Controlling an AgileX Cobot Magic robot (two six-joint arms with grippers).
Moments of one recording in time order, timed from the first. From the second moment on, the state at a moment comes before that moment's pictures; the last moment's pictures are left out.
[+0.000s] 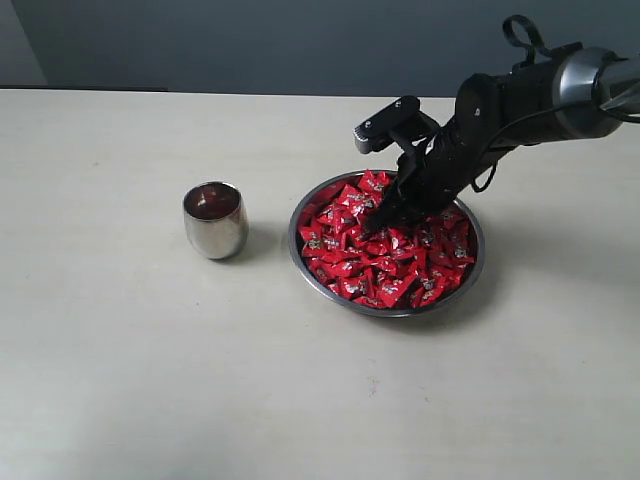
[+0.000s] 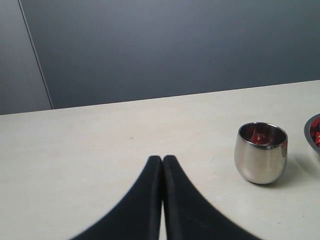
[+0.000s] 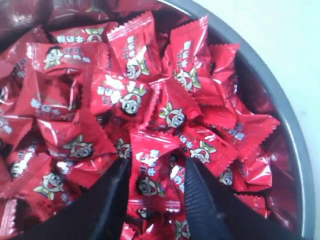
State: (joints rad) left arm 0.02 0.00 0.00 0.07 0.19 -0.02; right arm 0.53 2.02 -1.24 0.20 0.44 -0.51
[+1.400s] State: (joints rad) left arm 0.02 0.00 0.00 0.07 0.19 -0.02; right arm 0.53 2.02 -1.24 0.24 0.44 -0.52
